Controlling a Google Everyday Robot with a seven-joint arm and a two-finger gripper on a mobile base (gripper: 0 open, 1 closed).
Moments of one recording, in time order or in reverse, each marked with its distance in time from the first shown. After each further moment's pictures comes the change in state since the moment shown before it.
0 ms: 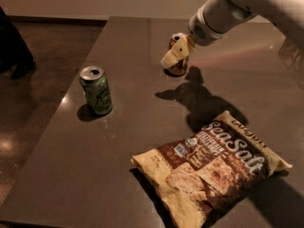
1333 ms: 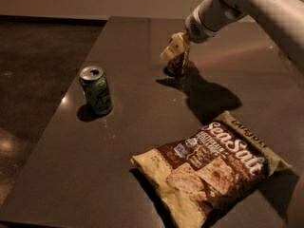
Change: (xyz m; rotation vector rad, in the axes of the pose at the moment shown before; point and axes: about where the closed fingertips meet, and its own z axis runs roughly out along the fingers) arm -0.013 -0.023 0.042 -0.056 -0.009 0.039
